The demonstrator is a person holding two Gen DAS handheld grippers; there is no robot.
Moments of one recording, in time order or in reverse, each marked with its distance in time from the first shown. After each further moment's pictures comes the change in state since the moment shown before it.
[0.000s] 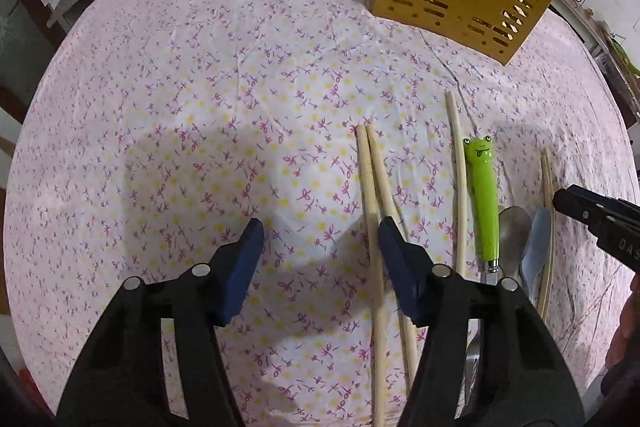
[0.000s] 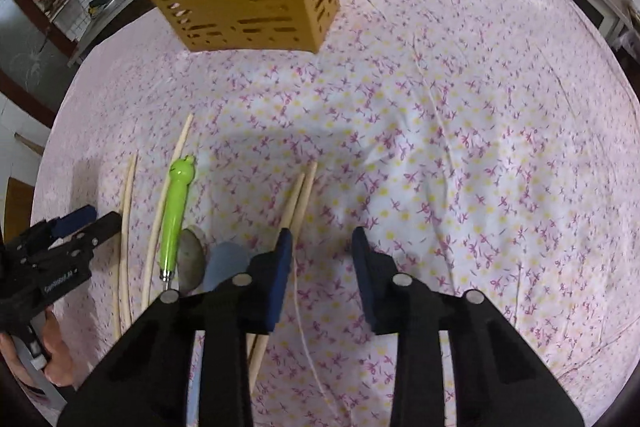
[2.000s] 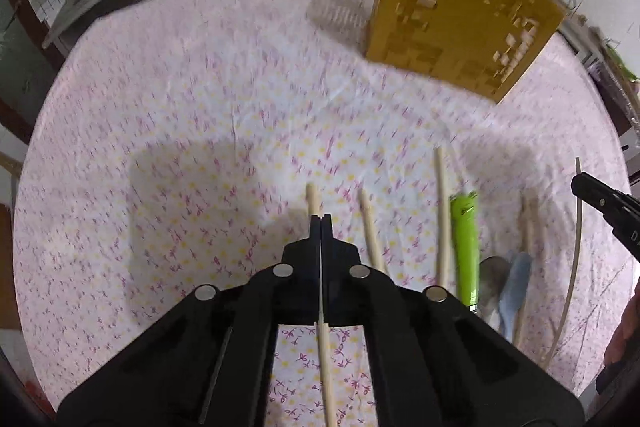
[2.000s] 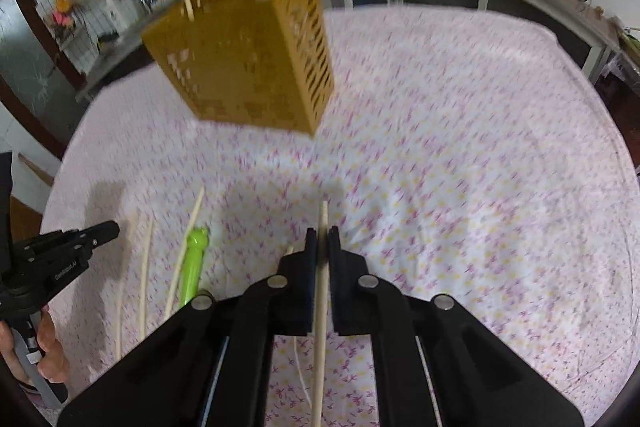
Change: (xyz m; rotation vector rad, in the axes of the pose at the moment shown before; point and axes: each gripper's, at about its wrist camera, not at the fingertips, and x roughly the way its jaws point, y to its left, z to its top) left arm -0.007 0.002 0.058 0.019 -0.067 -0.027; right arm -0.022 0.034 0.044 -0.005 -0.222 0.007
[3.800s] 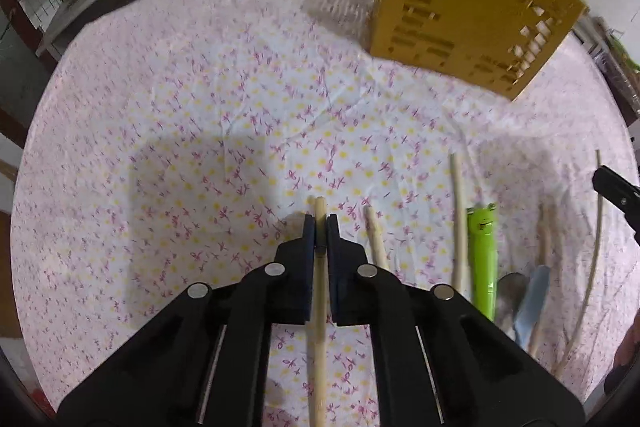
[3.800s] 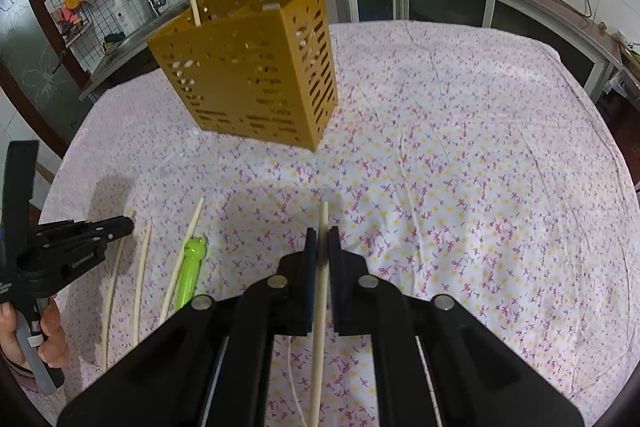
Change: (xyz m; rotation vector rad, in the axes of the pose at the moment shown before) left arm 0.011 -0.010 -0.002 0.020 0.031 0.013; right arm -0.002 -0.025 -0.009 -0.041 -0.021 -0.001
